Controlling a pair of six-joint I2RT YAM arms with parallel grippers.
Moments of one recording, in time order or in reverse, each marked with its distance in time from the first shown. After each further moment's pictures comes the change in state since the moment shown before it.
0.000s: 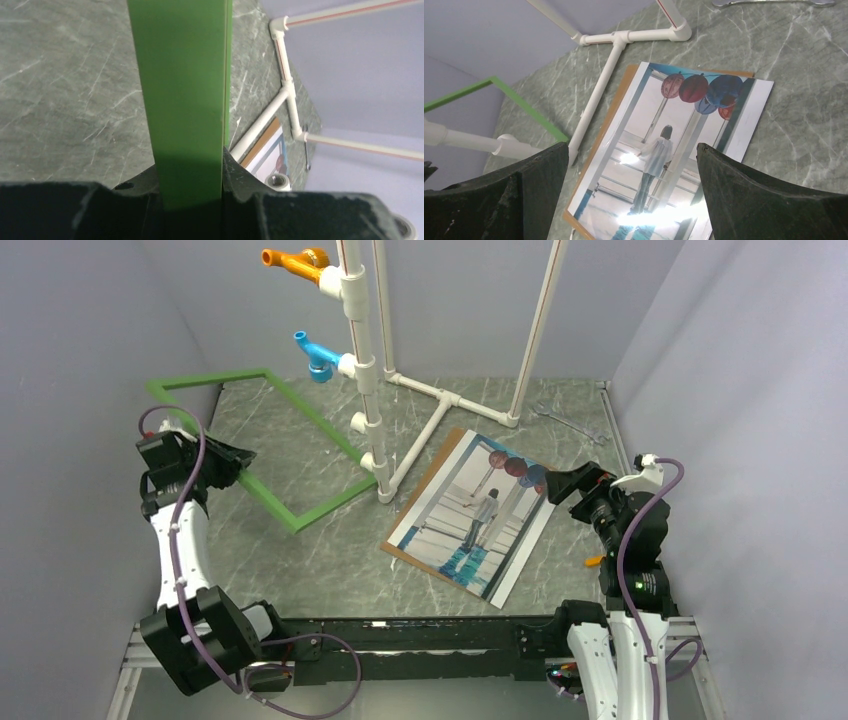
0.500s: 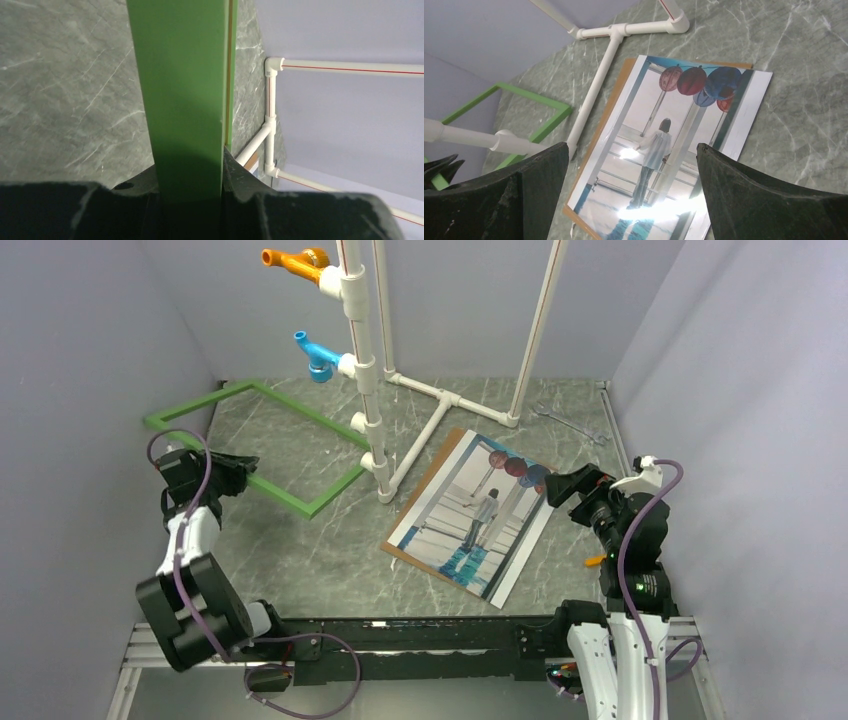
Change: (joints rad) left arm -0.002 0.048 -0.279 0.413 -0.085 -0.317; right arm 0.000 -0.007 0.005 -0.035 0.000 0.000
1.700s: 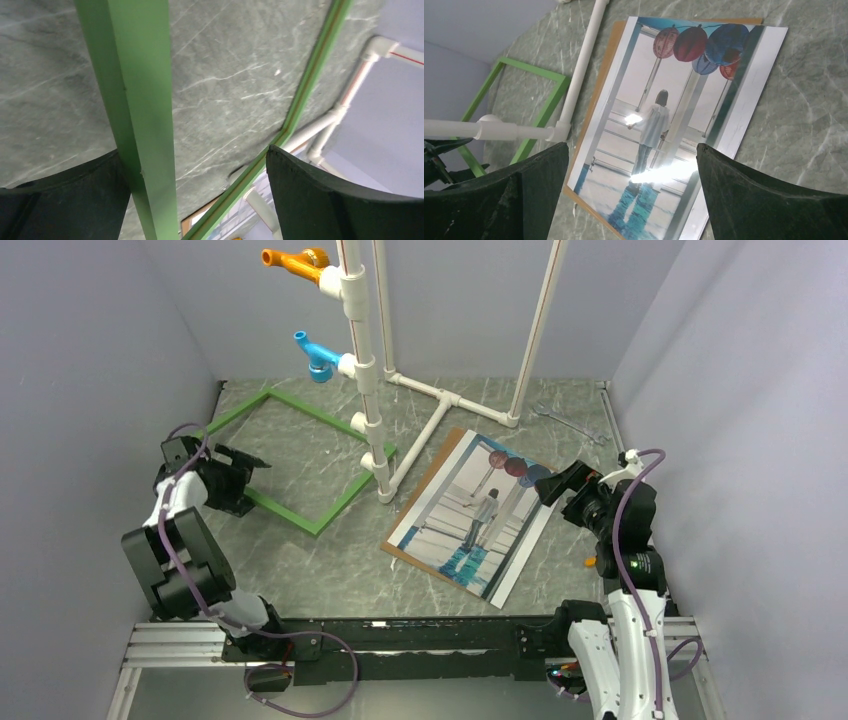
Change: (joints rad) left arm 0.000 0.281 0.225 -0.408 0.008 0.128; right arm 0.000 0.116 -0.028 -0.023 -0.045 0.024
